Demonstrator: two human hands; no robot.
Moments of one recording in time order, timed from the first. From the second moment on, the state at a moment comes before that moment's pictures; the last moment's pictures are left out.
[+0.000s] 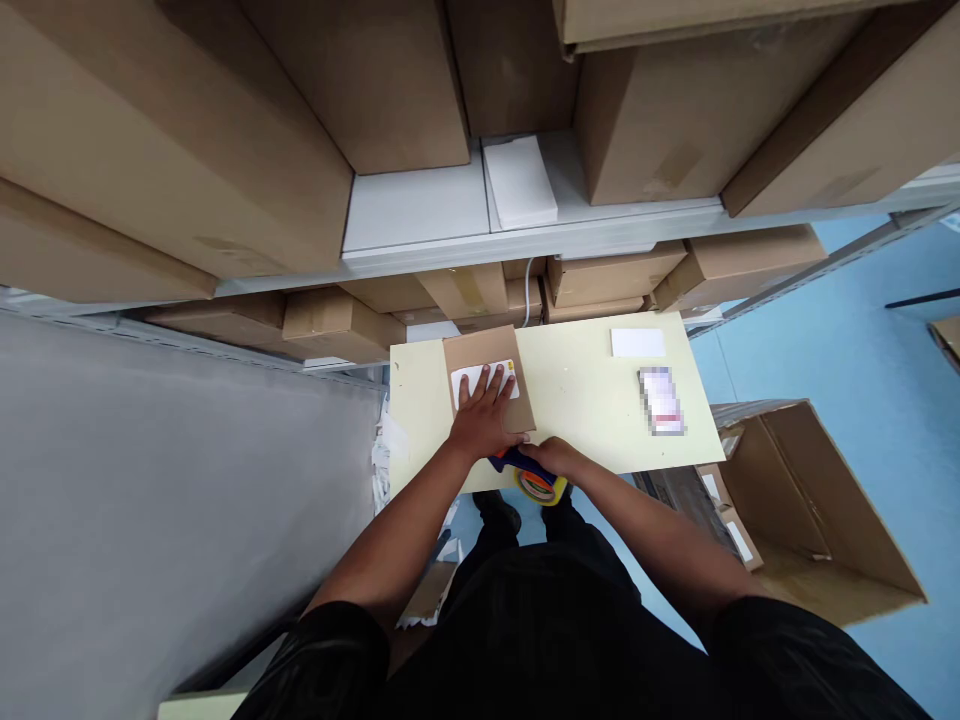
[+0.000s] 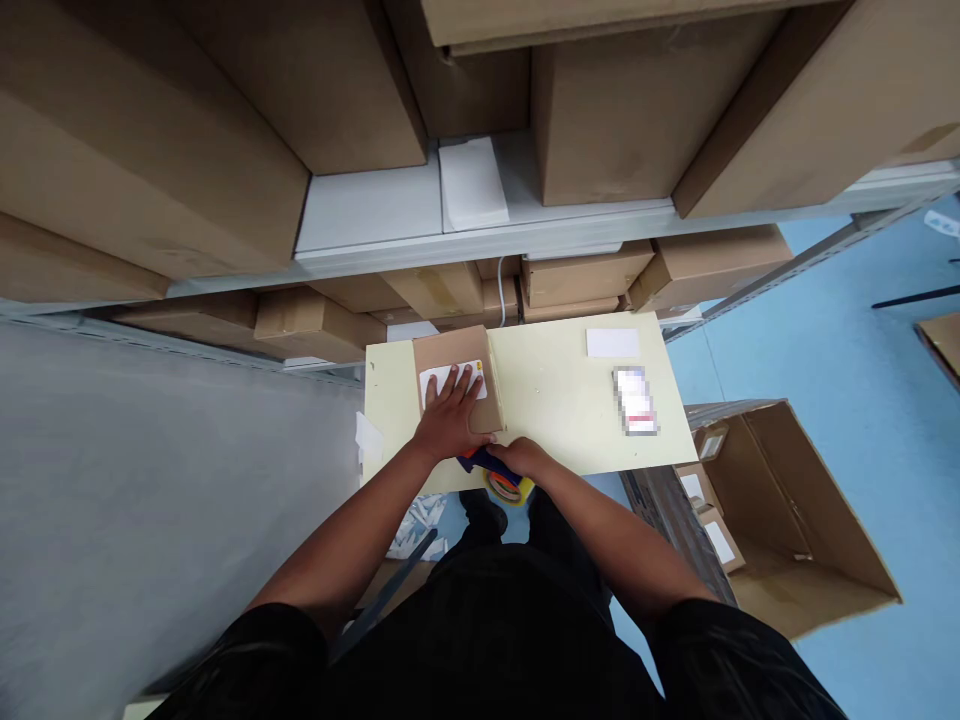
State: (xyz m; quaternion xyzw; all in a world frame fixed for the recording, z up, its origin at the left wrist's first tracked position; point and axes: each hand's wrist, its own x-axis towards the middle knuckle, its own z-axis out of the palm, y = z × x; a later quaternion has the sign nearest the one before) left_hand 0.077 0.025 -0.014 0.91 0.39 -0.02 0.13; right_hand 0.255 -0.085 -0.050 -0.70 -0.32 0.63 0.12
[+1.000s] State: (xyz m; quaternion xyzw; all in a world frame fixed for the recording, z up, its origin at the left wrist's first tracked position) left_hand 0.056 0.014 -0.010 0.91 0.37 0.14 0.15; right_hand 0.356 -0.135 -0.055 -0.84 -0.50 0.18 0.12
